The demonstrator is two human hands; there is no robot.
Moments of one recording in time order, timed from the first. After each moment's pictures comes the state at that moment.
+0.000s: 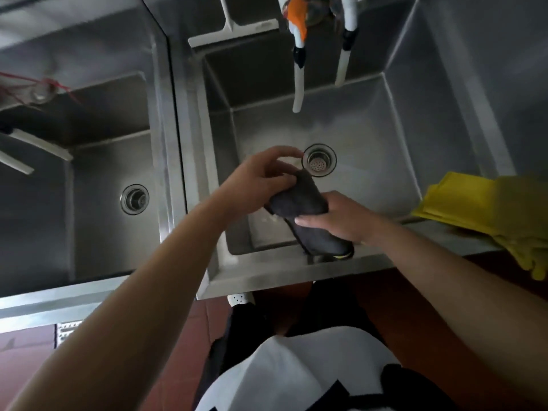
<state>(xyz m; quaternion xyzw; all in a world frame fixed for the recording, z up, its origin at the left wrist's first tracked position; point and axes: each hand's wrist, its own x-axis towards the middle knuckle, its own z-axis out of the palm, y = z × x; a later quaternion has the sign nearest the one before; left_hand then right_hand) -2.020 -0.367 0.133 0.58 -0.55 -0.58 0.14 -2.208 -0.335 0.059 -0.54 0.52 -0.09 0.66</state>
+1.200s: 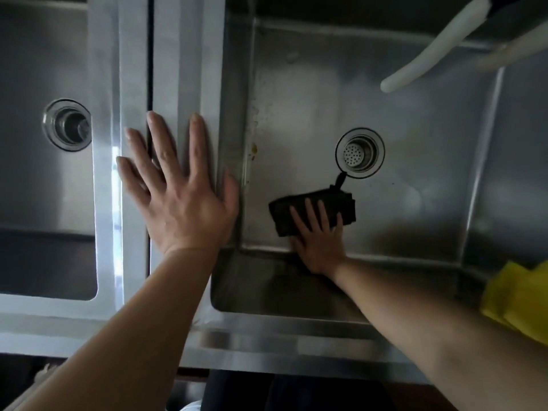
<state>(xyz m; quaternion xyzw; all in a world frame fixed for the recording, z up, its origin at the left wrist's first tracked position) -1.917 -0.387 -0.051 0.85 -0.52 -0.05 -0.03 -2.160 -0.339 -0.242 -0.78 0.50 0.23 0.31</state>
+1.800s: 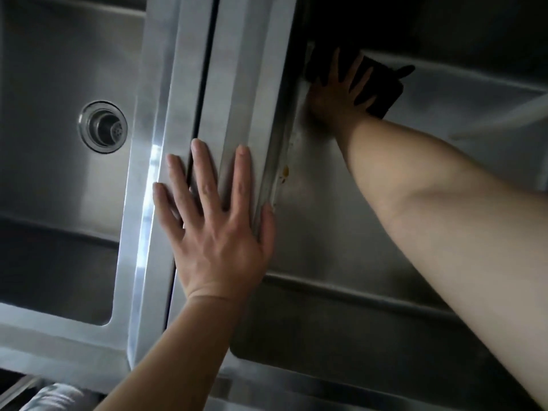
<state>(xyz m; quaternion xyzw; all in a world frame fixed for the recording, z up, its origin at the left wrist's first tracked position) -1.916 -0.388 -0.049 0.84 -0.53 -0.07 -0.04 -1.987 -0.652 -0.240 -0.64 0.69 0.08 0.34</state>
